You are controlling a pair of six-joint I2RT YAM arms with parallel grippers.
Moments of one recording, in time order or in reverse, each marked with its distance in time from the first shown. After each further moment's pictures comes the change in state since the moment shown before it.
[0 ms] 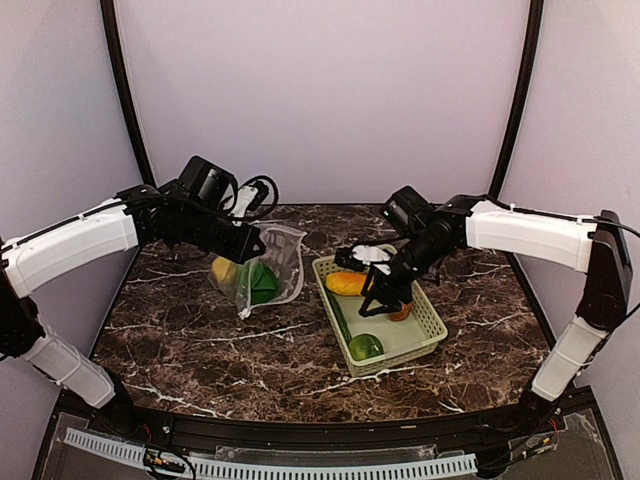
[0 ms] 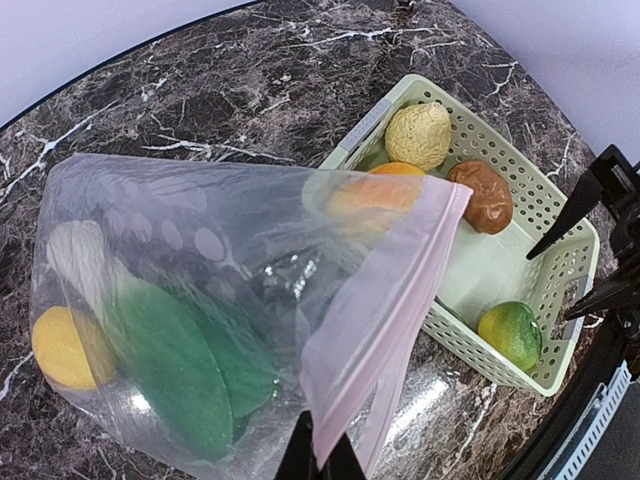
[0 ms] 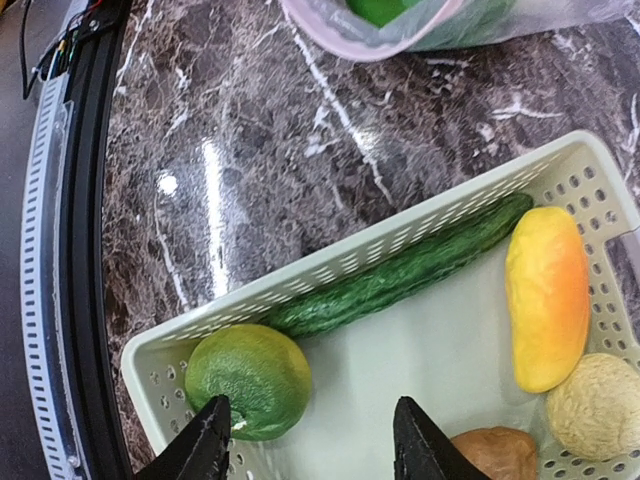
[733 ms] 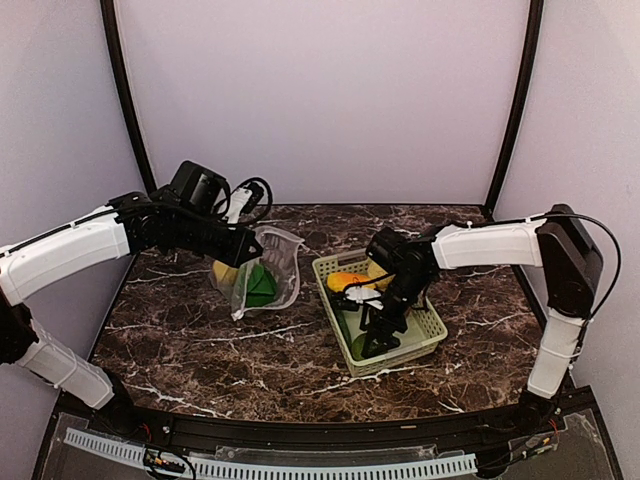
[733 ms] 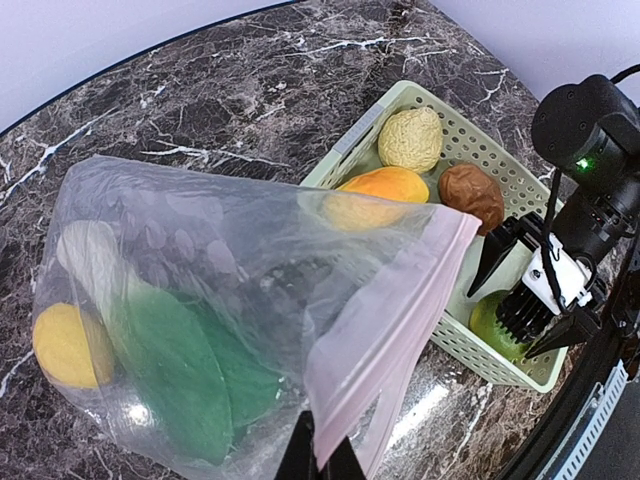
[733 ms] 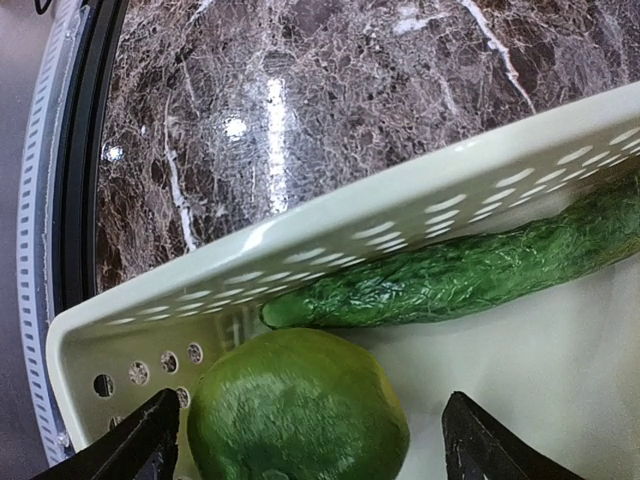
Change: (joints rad) left arm 0.000 -0.066 -0.076 0.050 0.010 -0.005; right arm 0.017 0.180 -0.110 0.025 -0.093 -0.114
